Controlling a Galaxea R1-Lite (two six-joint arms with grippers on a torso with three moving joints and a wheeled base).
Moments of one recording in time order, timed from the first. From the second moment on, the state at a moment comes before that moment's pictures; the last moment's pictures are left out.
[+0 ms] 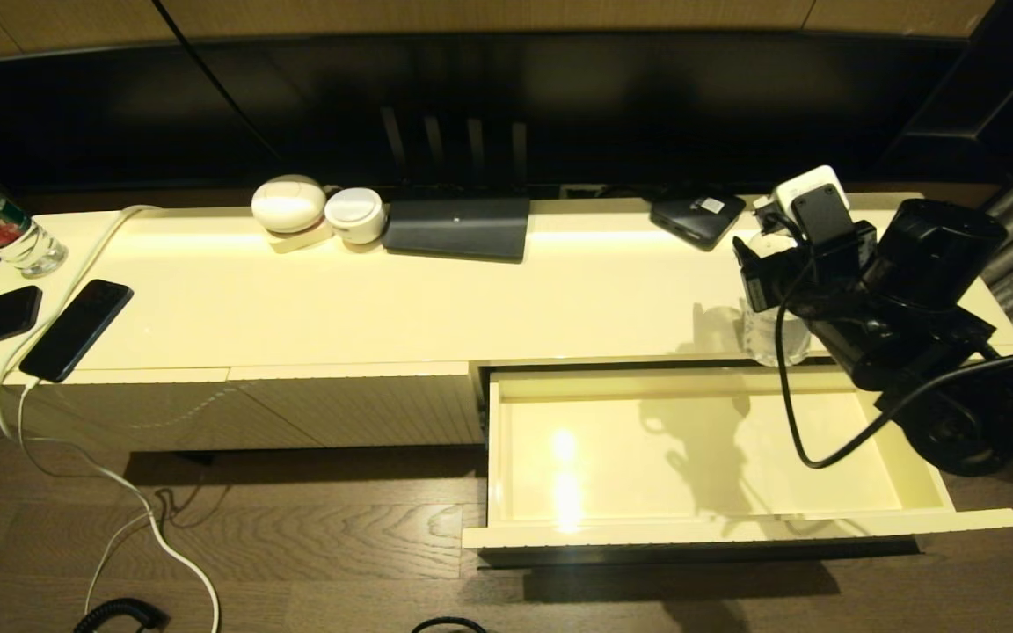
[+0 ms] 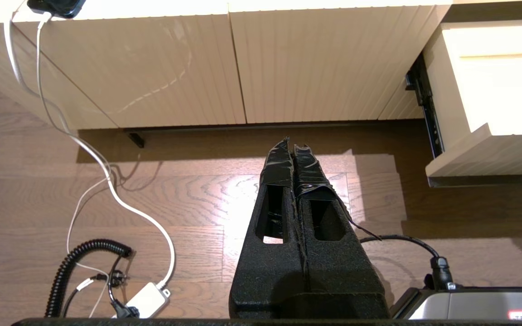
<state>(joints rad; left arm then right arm) 0.00 0.00 0.00 0.00 0.00 0.01 0.30 1.84 -0.96 -1.06 -0.32 -0.55</state>
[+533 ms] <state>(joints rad) 0.00 0.00 0.00 0.00 0.00 0.01 0.26 1.65 -0.77 -0.81 -0.09 -1.03</state>
